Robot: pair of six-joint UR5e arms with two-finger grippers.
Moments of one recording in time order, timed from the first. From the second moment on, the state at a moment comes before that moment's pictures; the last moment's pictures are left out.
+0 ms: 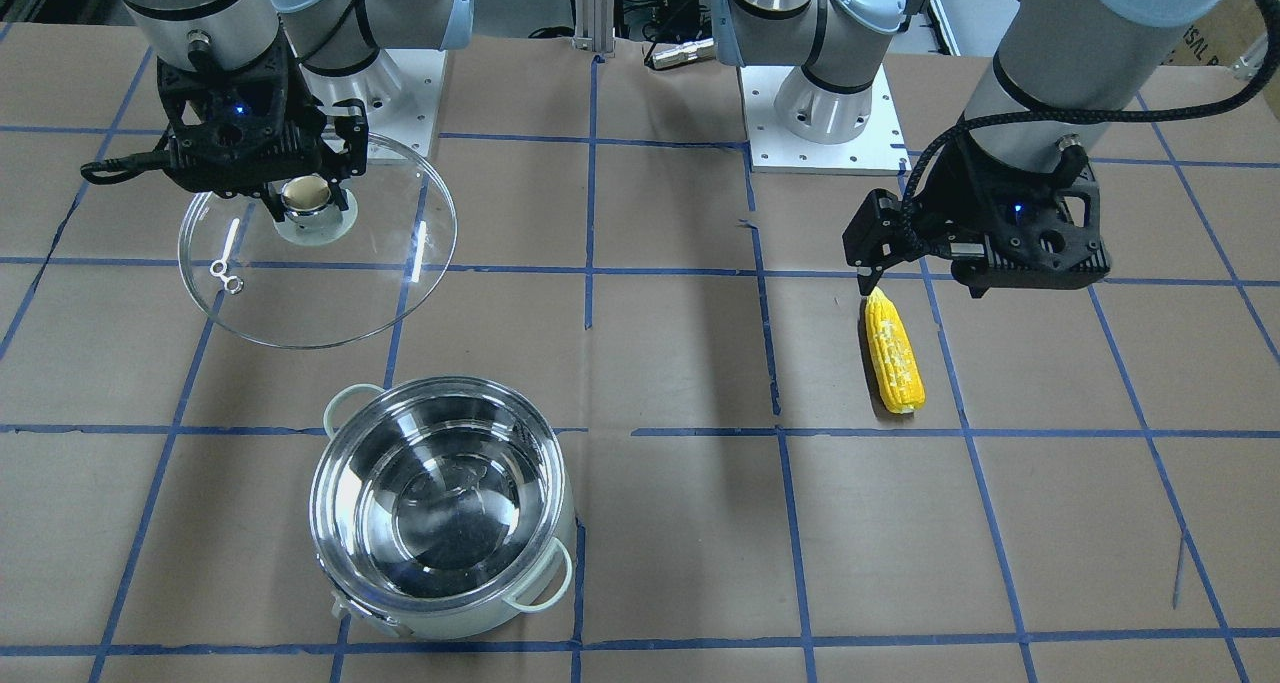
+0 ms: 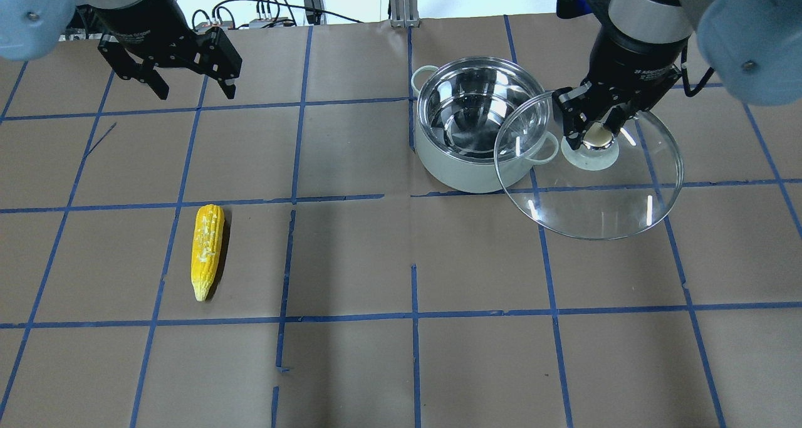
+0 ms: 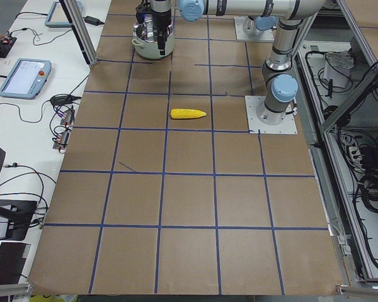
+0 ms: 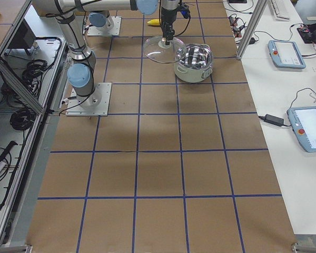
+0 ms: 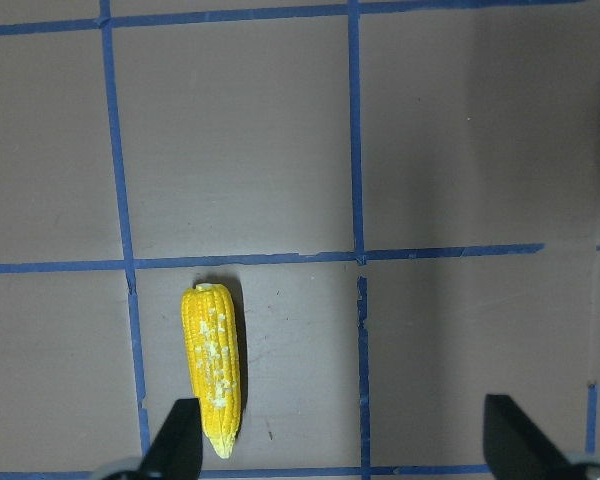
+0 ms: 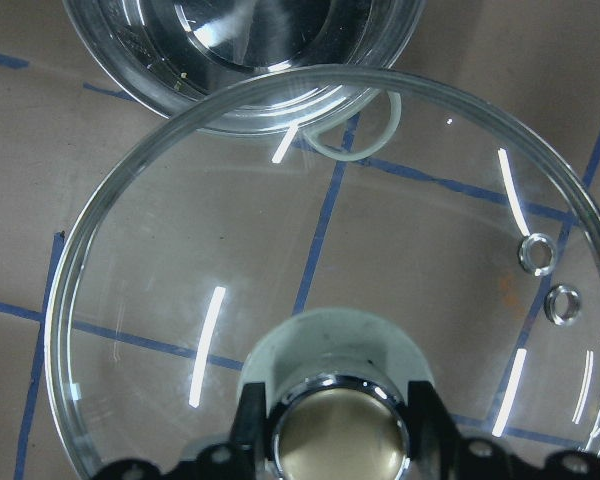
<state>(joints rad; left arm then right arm) -1.52 -1.70 -1.43 -1.57 1.60 0.07 1.60 -1.58 1.57 -1.52 -1.60 -0.25</state>
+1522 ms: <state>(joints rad) -1.52 -1.72 -1.45 -1.55 1.60 0.08 1.61 -1.58 1.58 -1.53 -1.60 -0.24</state>
